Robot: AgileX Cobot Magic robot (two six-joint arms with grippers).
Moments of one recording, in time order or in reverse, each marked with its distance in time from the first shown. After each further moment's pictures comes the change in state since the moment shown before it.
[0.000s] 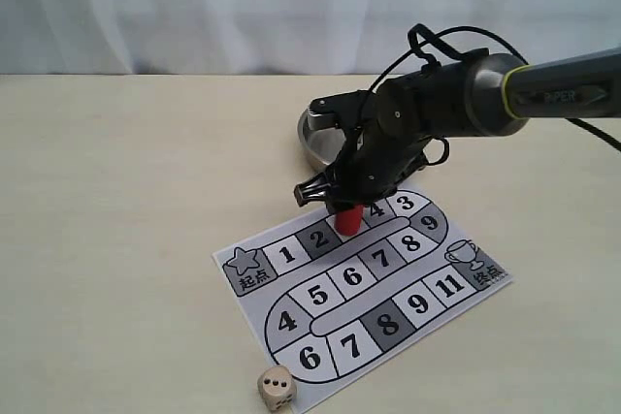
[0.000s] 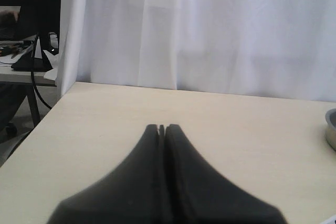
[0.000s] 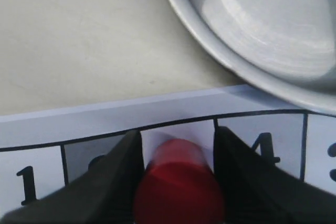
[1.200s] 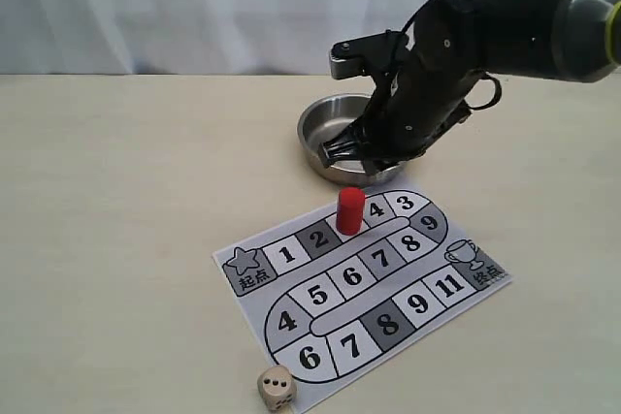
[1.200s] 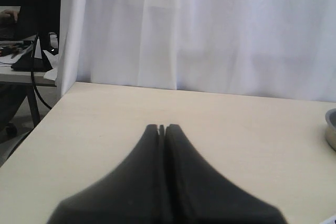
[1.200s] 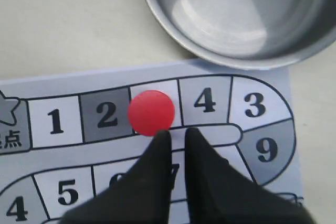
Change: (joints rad) left arm 0.000 0.000 0.000 0.000 0.000 0.000; right arm -0.007 -0.225 0.000 -0.073 0.231 0.019
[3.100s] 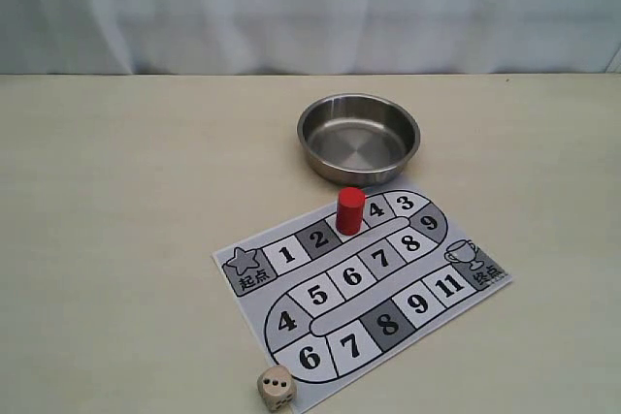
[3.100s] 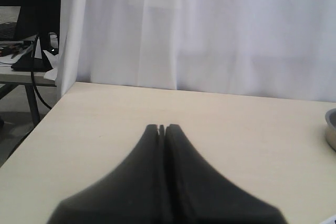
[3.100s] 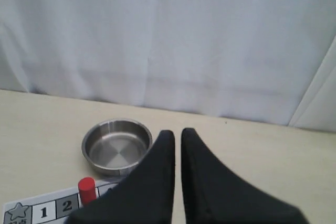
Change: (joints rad) left arm 0.000 0.000 0.000 0.000 0.000 0.000; right arm -0.439 -1.468 0.327 0.163 0.172 -0.278
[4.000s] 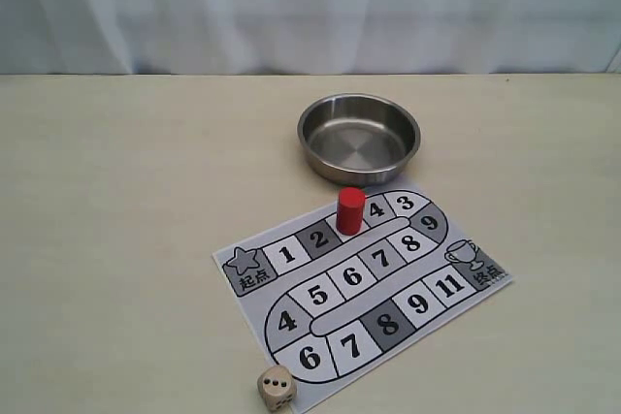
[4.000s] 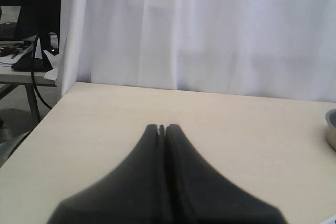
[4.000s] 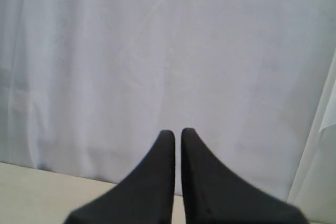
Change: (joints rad) left arm 0.000 0.000 0.000 0.000 0.000 0.000; right arm 0.032 -0.409 0.089 0.011 -0.062 -0.034
